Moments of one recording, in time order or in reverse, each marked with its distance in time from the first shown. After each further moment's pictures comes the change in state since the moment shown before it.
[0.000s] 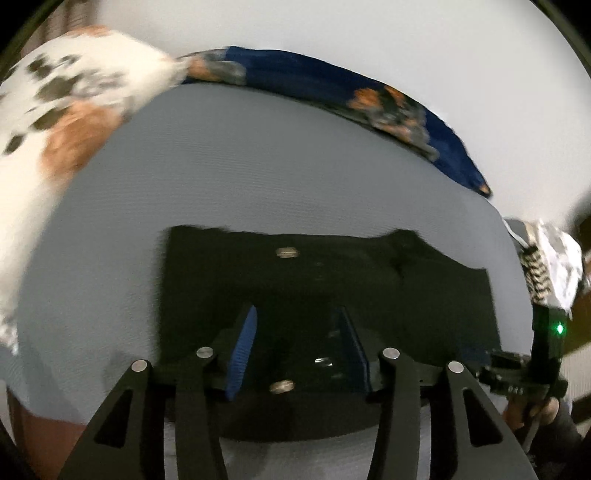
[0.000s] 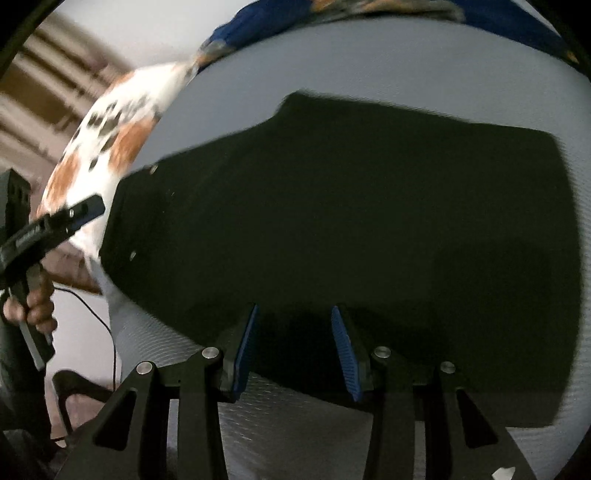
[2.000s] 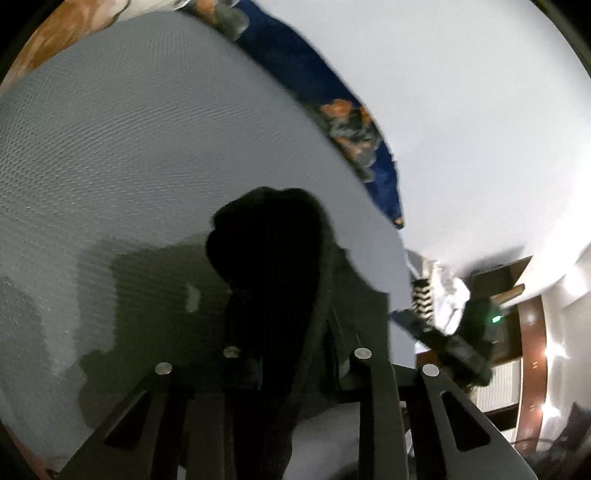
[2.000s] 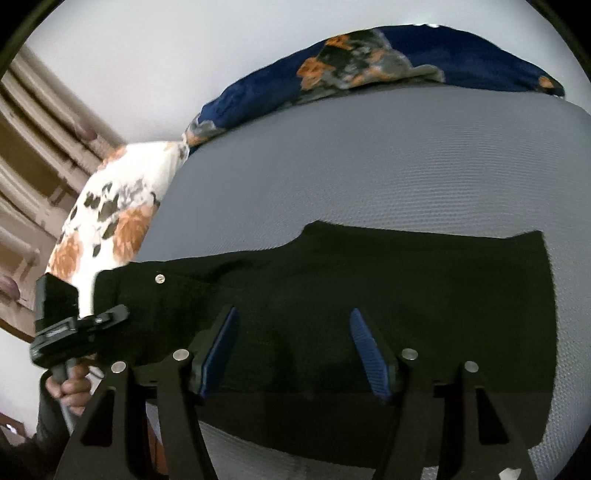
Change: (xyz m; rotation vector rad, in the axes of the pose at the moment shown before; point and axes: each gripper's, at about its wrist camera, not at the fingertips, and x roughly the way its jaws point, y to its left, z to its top) left arm 0.020 0.055 0.017 -0.262 0.103 -0.535; right arm -0.056 0.017 0.067 0.143 -0.255 -0.046
